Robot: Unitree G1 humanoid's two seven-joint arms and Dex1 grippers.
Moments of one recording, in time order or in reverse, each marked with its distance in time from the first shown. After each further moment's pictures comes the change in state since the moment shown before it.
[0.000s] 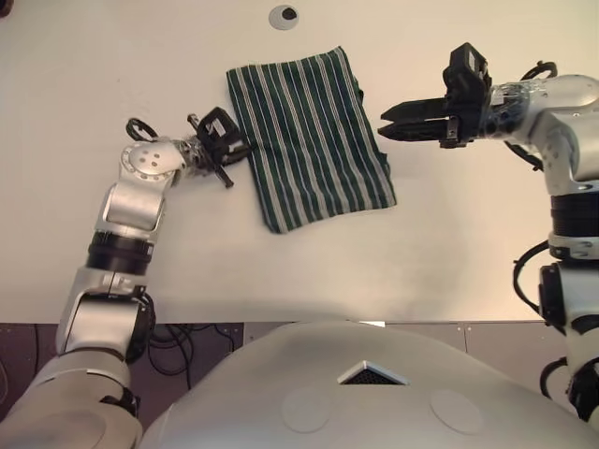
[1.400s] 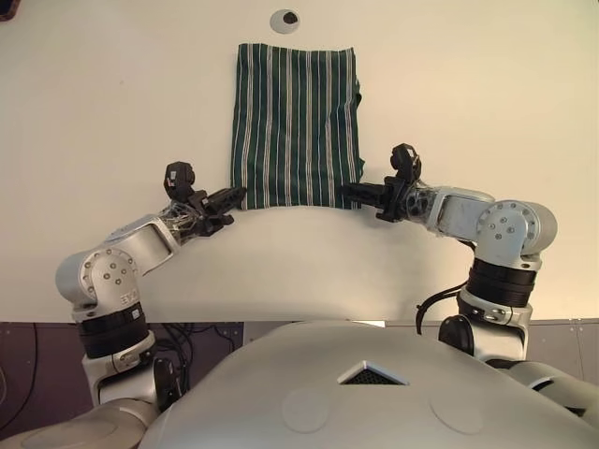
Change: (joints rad) left arm 0.454 -0.199 0.539 -0.624 -0.841 0.955 0.371; right arm 0.338 0.484 -0.332 -0.337 0.283 0.868 -0.870
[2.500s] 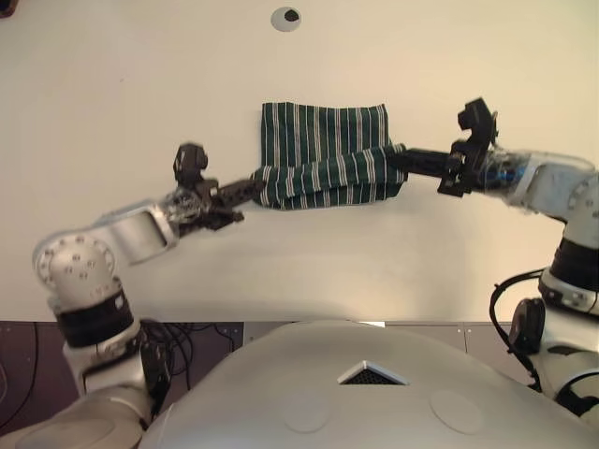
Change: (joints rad) left arm -0.182 0.072 -0.003 -0.034 -0.394 0.173 0.214; right arm -0.153 -0.393 -0.044 0.069 0.208 -0.063 0.296
